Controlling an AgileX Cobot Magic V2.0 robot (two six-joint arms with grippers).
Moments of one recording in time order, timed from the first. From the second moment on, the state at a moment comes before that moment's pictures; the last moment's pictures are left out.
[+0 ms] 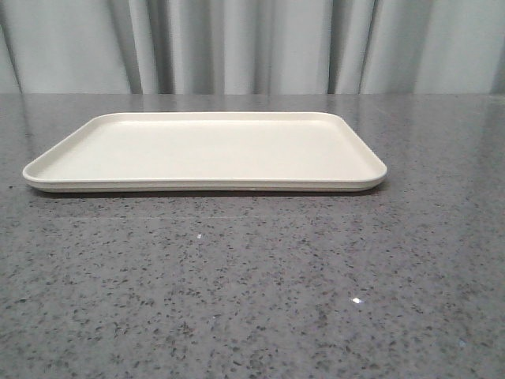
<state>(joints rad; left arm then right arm) 0.01 0.00 0.00 0.20 -0.01 -0.42 0.07 -0.01 0.03 0.78 0.04 -0.73</state>
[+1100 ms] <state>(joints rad) 0.01 0.00 -0.16 0.15 -0.04 -0.42 0.07 0.00 -0.17 0.95 0.01 -0.73</state>
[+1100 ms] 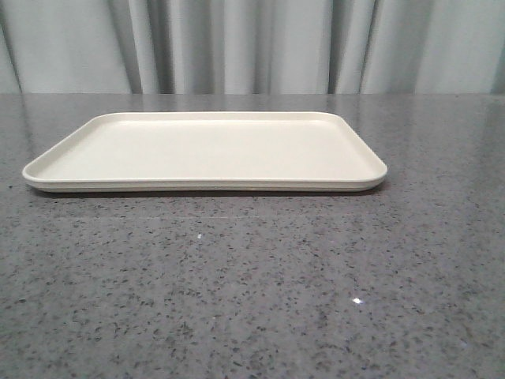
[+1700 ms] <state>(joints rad) 0.01 0.00 -0.41 0.14 0.22 -0.42 0.07 0.18 -0.45 0.88 0.14 -0.73</state>
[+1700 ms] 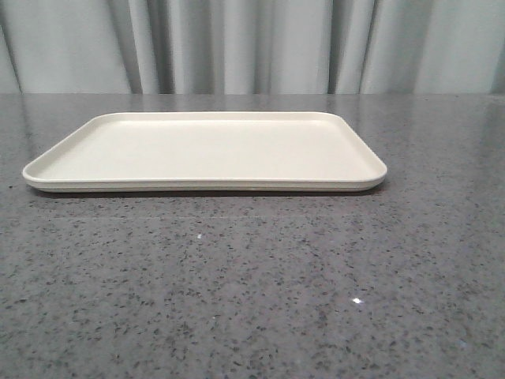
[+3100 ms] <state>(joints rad) 0.01 0.53 -0.94 0.11 0.52 -0.39 0.07 0.39 -0.69 0.78 0.28 -0.77</state>
